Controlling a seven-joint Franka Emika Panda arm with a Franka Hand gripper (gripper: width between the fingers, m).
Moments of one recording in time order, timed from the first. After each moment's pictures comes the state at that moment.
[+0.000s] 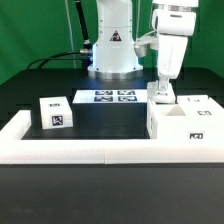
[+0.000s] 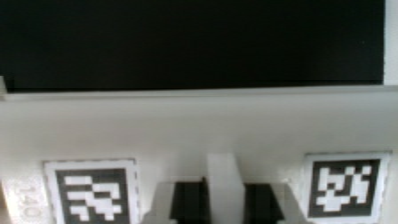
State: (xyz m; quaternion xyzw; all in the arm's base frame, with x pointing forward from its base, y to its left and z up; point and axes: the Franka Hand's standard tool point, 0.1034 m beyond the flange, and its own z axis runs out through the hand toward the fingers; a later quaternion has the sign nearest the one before) arm 0.432 0.075 0.051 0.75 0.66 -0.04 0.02
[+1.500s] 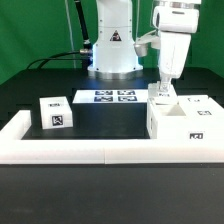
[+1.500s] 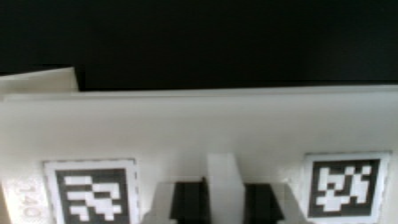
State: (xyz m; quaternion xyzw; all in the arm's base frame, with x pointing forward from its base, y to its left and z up) arm 0.459 0.072 0.056 0.75 0.66 -0.03 0.03
